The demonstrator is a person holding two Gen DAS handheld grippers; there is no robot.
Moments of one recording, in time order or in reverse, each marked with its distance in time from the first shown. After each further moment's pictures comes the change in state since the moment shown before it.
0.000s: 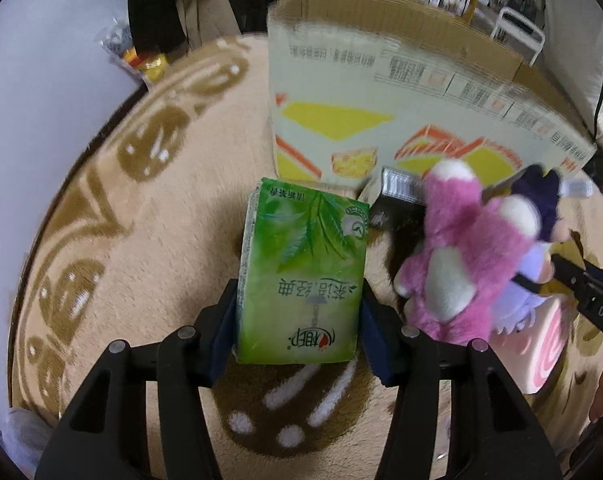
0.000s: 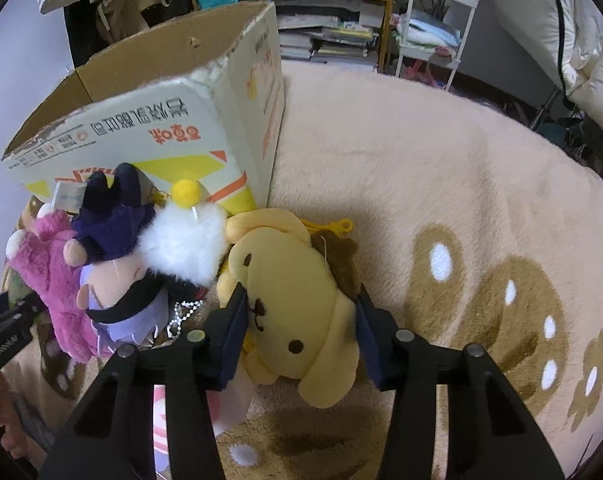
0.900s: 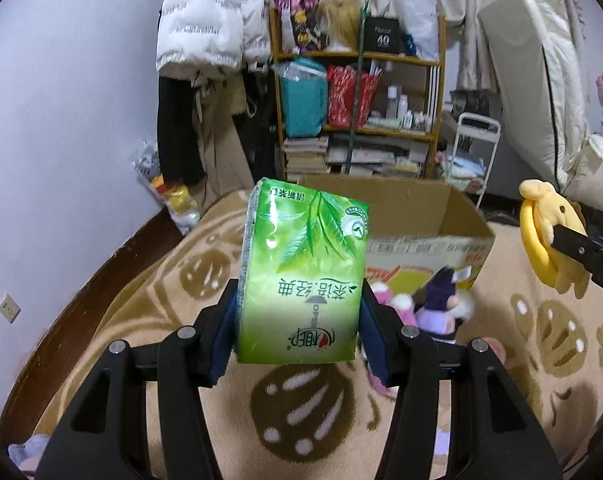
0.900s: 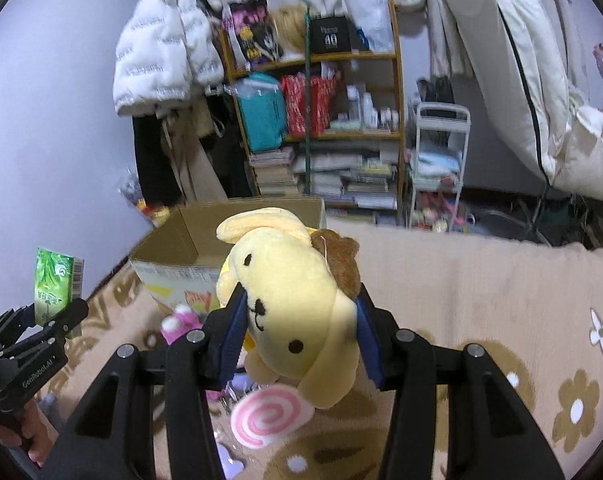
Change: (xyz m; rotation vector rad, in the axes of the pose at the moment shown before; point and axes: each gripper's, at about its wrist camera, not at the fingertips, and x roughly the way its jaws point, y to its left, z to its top) left arm -0.135 0.005 -0.009 0.042 -0.490 0.010; right arm -0.159 0.018 -0.019 -0.016 -0.505 0.122
